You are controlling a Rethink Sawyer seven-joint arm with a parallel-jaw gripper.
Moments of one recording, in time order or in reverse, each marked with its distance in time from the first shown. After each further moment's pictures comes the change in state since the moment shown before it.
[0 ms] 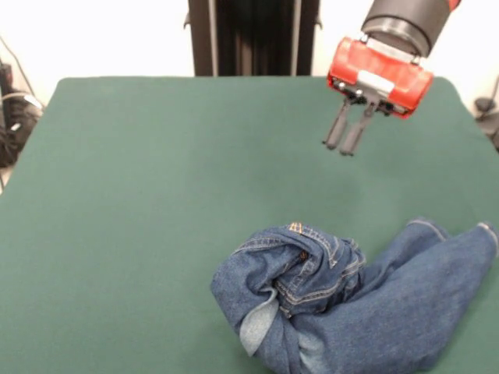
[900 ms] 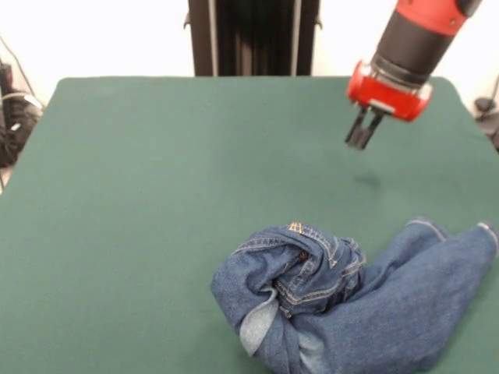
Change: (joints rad) arm 0.058 0.011 0.000 -0.003 0.120 0.938 -0.233
